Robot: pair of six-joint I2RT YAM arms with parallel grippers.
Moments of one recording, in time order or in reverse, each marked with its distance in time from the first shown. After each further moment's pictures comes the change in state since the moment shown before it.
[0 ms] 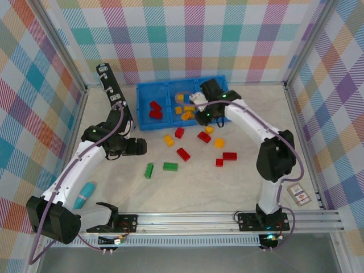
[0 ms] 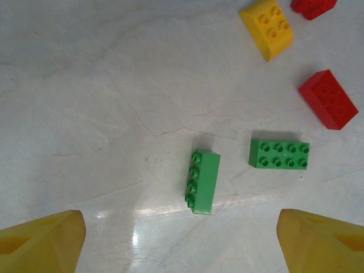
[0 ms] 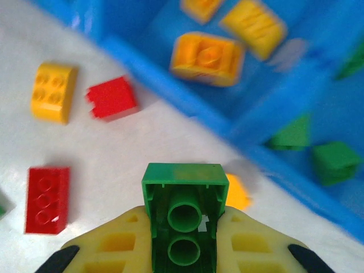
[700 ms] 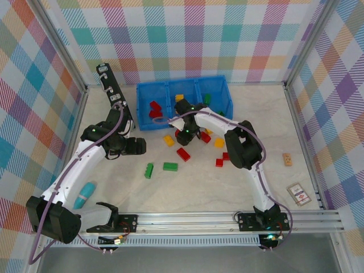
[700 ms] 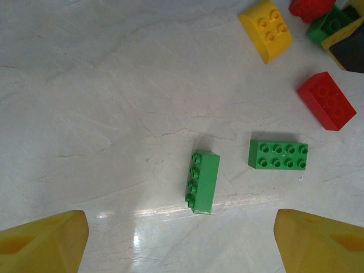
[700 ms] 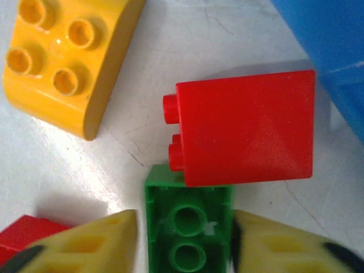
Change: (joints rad) left arm 0.000 0.003 0.031 -0.013 -0.004 0.006; right arm 0.179 0.404 0.138 -0.037 -0.046 -0.099
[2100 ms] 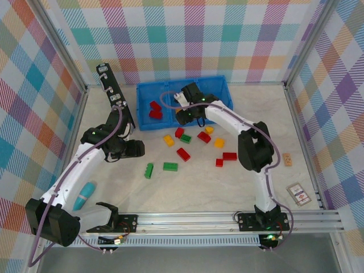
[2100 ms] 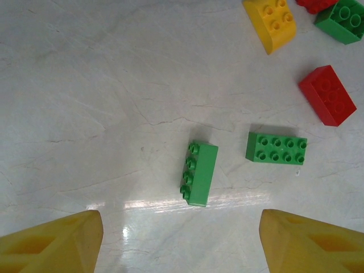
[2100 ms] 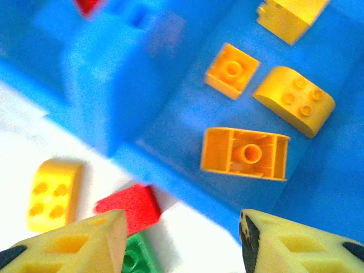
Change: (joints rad) left arm 0.001 -0.024 -0.042 0.005 0.018 -0.044; right arm -0.049 -0.165 -0.014 0.219 0.063 0.227
